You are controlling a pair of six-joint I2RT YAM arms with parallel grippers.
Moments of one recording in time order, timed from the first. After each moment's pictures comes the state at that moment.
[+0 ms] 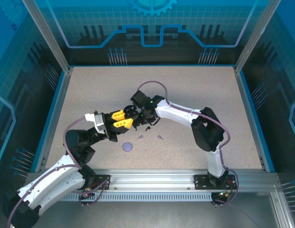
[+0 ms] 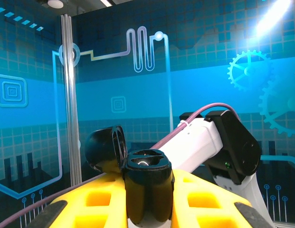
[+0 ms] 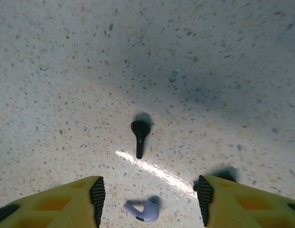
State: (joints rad) left arm -0.59 0.67 0.44 0.79 0.55 -0.24; right arm 0.84 2.04 1.63 -0.79 -0.07 0.50
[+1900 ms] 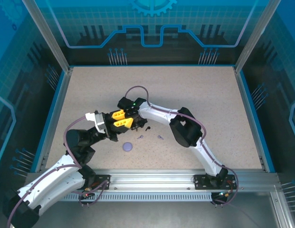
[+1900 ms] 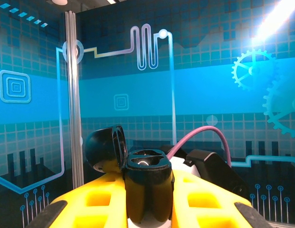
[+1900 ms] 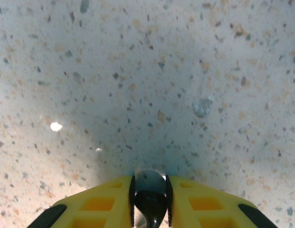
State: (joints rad) left arm -0.59 0.67 0.44 0.77 0.53 -0.25; right arm 0.91 2.34 1.93 -0.98 0.06 0.48
